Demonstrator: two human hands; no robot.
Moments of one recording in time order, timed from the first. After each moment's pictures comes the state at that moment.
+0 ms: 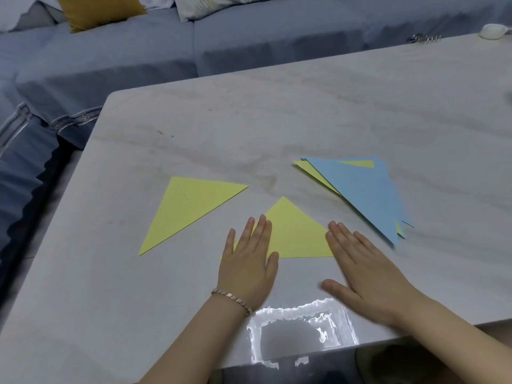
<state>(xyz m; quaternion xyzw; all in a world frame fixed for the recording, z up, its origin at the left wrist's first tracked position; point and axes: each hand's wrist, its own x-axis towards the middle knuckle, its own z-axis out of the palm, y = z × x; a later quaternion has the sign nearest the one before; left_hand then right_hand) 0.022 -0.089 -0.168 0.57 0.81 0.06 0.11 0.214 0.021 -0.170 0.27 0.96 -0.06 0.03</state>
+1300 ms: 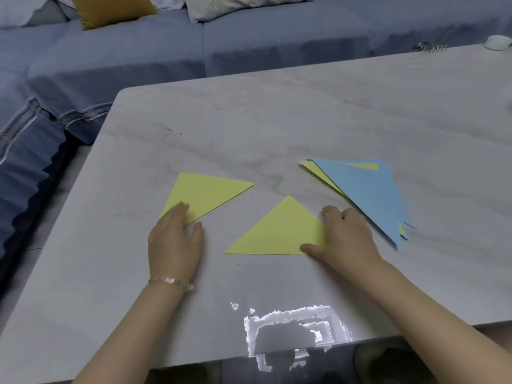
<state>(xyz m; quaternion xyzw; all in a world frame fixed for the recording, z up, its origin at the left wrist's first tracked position) -0.062 -0.134 -0.140 0.33 0.90 0.29 0.01 0.147 0.024 -0.131 0.48 0.85 -0.19 0.02</state>
